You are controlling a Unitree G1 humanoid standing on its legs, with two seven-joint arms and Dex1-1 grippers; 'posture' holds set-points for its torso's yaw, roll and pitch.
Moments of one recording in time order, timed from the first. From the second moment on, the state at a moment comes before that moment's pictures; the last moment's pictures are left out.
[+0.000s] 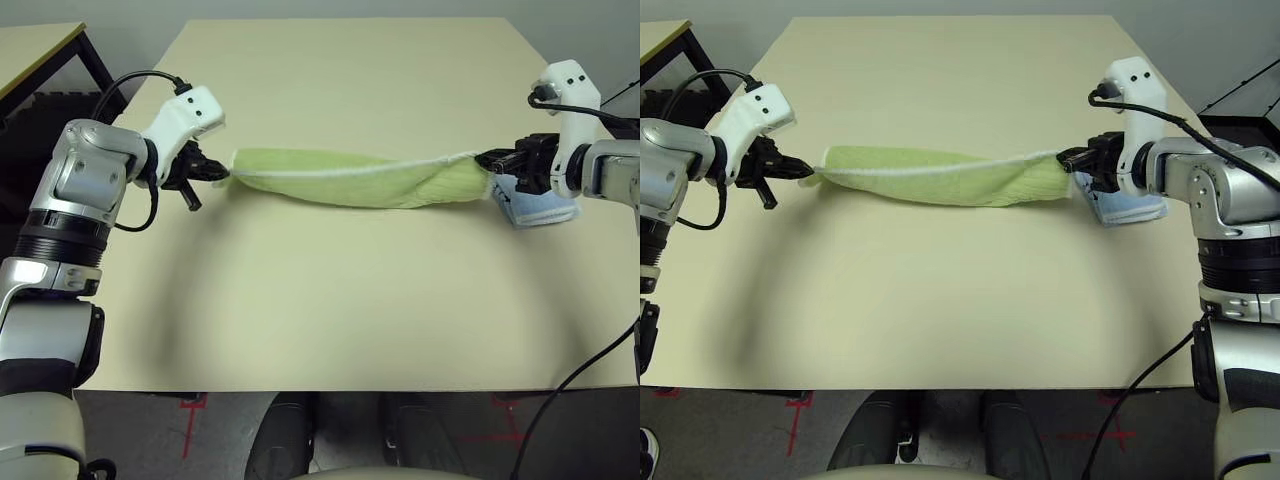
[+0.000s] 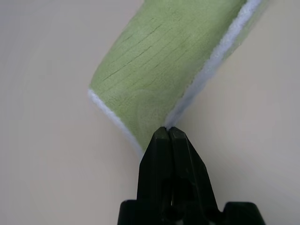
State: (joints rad) left arm -0.99 0.86 -0.25 0.45 0.09 0.50 -1.13; right arm -0.81 -0.76 -0.05 0.08 0.38 1.09 0.63
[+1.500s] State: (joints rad) left arm -1.40 0.54 -0.27 1.18 0.31 -0.09 -0.20; right arm -1.32 -0.59 0.20 1.10 -0.18 -0.02 0.17
